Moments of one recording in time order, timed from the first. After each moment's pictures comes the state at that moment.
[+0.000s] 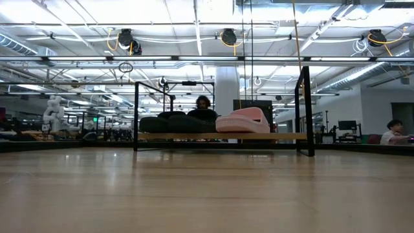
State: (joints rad) left arm -0.31 1.71 1.99 -1.23 -0.65 -0.29; right arm 0.88 1.68 1.43 -0.97 0.13 1.73
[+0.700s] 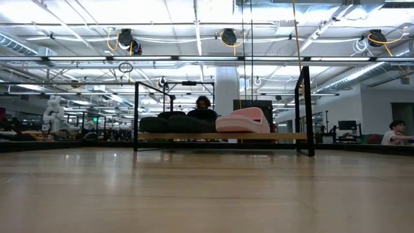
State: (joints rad) left arm -0.31 1.71 1.99 -1.23 -0.66 -0.28; right arm 0.84 1.69 1.40 -1.03 -0.06 2.04
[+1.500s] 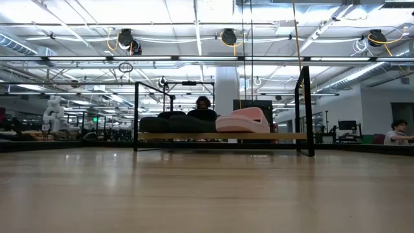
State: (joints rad) left arm -0.31 1.71 1.99 -1.22 -0.67 -0.24; right arm 0.80 1.69 1.15 -0.90 -0.18 2.04
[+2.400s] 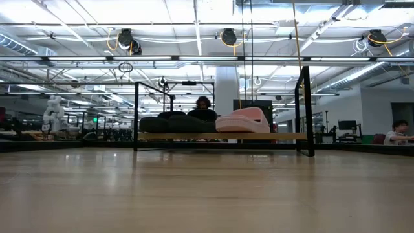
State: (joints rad) left arm -0.31 1.71 1.99 -1.22 -0.68 -0.21; right arm 0.80 1.69 1.13 -0.86 -0.21 2.04
